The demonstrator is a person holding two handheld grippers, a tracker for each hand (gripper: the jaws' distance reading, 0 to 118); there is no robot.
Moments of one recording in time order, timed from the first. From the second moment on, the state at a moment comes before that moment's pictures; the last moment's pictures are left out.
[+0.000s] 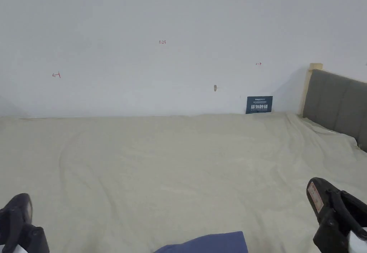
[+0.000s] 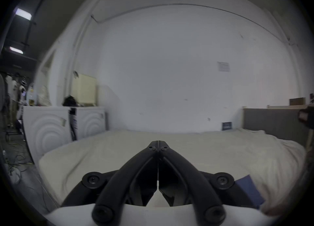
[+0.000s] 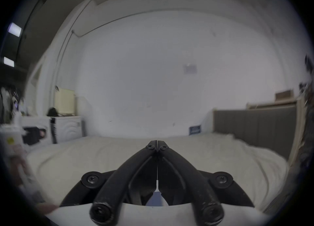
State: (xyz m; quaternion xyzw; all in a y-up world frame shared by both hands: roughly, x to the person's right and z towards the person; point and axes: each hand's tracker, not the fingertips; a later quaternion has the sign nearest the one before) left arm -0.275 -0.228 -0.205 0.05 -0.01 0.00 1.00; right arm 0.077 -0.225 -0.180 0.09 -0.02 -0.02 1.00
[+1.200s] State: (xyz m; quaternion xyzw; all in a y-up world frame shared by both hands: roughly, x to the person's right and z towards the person) left arm -0.289 -0.240 -0.181 0.03 -0.03 -0.01 1.00; right arm 0.102 -0.181 -0.210 -0.01 0.02 -0.01 1.00
